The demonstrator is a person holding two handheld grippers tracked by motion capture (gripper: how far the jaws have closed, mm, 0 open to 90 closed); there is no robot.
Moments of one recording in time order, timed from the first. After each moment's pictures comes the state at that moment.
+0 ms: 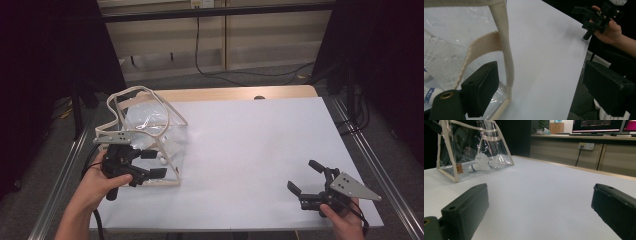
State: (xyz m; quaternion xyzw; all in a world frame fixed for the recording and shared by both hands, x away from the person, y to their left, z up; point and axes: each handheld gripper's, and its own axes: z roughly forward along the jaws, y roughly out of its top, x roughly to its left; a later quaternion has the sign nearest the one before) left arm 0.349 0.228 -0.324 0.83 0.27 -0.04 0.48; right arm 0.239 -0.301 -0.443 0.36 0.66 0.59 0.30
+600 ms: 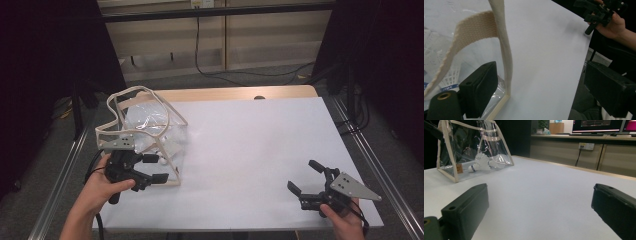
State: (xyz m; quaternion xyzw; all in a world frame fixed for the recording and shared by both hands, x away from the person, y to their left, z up) left arm 0.345 0.225 -0.338 0.84 0.26 -0.04 0.48; right arm 0.239 -0.301 -0.442 0.36 0.66 0.59 0.30
